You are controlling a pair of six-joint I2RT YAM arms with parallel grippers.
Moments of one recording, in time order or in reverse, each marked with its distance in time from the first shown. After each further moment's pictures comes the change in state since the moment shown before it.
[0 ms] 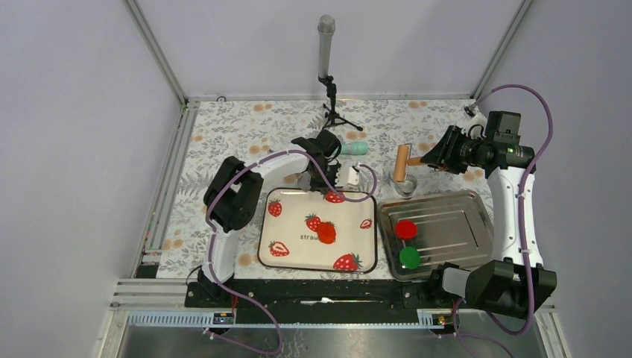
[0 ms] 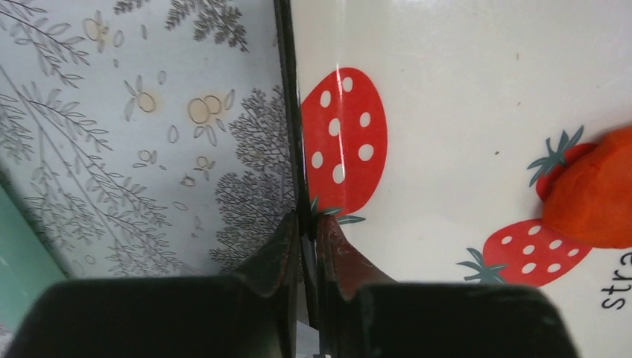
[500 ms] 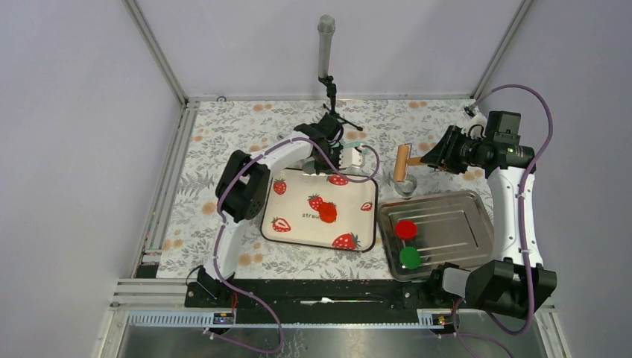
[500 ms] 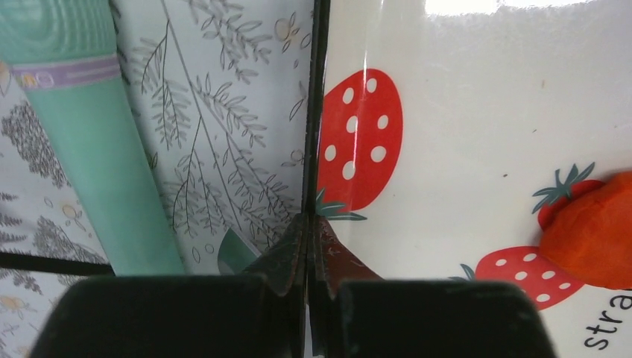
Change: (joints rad) left arm 0.046 0.162 0.272 -0.026 -0.046 0.000; right arm 0.000 0.000 0.000 0.000 0.000 0.000
